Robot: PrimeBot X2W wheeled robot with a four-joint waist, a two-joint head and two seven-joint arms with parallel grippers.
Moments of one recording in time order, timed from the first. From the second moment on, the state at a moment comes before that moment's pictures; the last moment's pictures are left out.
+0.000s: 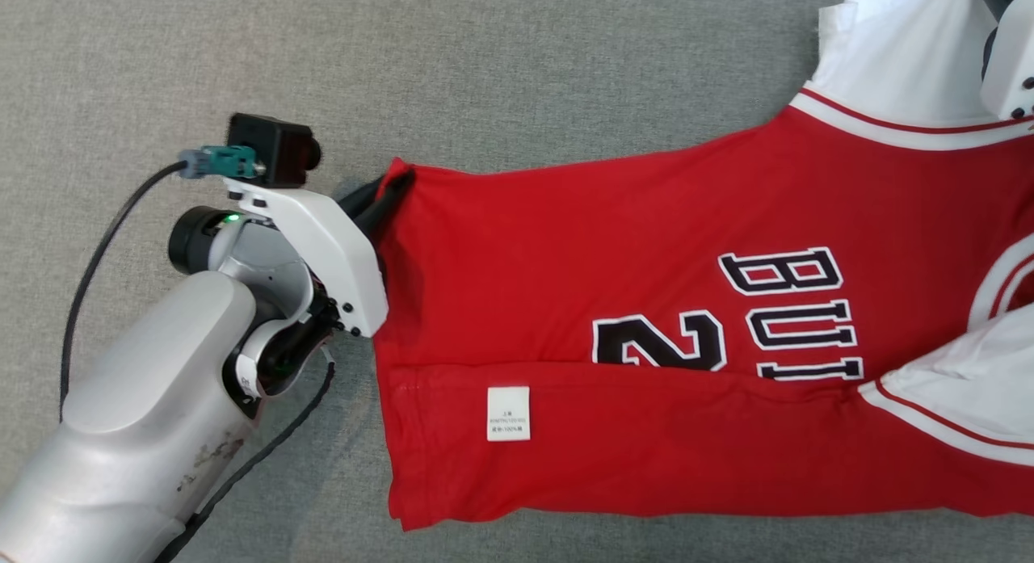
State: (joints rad) left arm -0.78 0.42 -0.80 0.29 -1.00 0.08 0.23; right arm -1.09 -0.48 0.41 0.62 0.49 0.13 0.42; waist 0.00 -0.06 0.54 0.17
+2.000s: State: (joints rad) left arm -0.06 0.54 -0.72 0.01 -1.14 0.23 -0.11; right arm -0.07 -0.48 0.29 0.14 0.63 0.13 0.06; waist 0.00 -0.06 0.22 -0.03
